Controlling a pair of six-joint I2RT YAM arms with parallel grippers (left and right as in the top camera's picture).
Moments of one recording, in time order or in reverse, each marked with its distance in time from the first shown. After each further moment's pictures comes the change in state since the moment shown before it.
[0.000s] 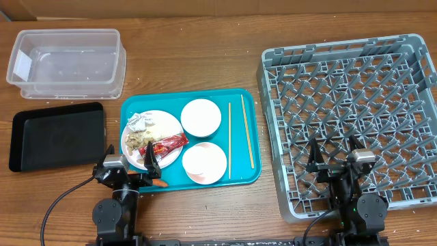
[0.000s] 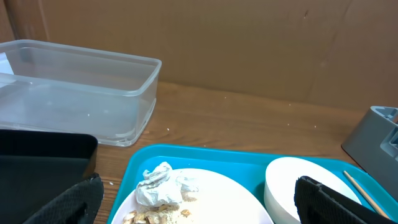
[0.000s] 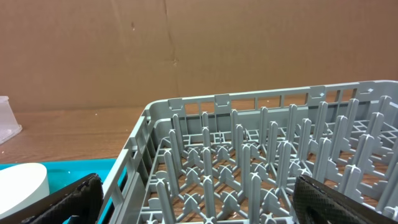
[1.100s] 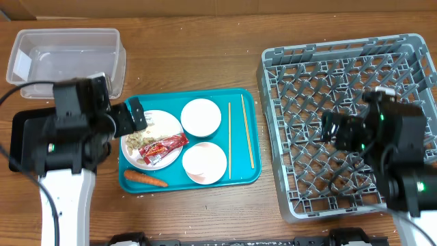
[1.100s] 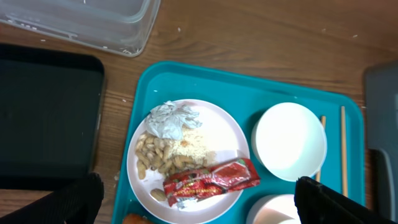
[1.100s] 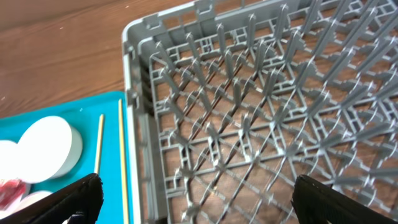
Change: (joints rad) left arm 0.000 1.172 1.226 -0.917 0.006 -0.052; right arm 0.000 0.944 1.086 -0.910 0.018 0.129
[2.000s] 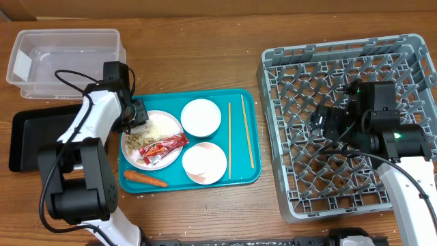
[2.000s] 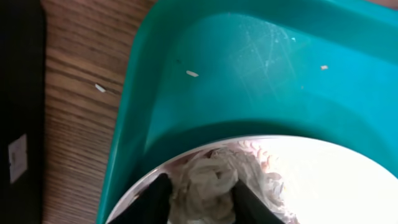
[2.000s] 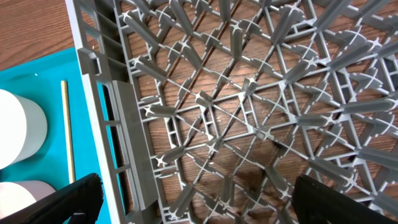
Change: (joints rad) left arm 0.000 0.682 0.006 0.205 -0.140 -0.081; right arm 0.000 0.232 0.006 -0.041 -0.019 0.026
